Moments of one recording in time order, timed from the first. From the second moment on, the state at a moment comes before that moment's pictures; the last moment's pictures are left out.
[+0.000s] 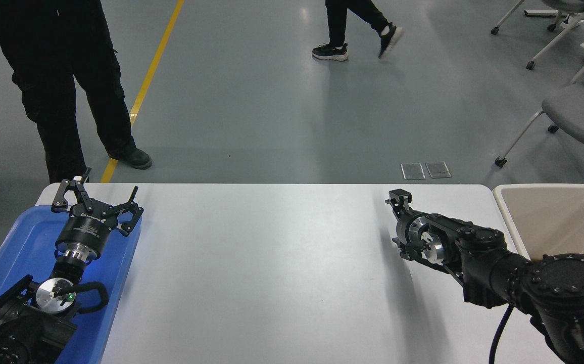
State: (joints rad) left arm -0.53 0.23 -1.14 -0.31 -0.10 -0.79 -0.16; right arm 0.91 0.00 -0.31 0.29 0.30 -0.06 -0.11
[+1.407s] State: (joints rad) left arm -0.53 0.23 -1.14 -0.31 -0.10 -0.79 -0.16; right arm 0.91 0.00 -0.30 0.30 0.30 -0.06 -0.11
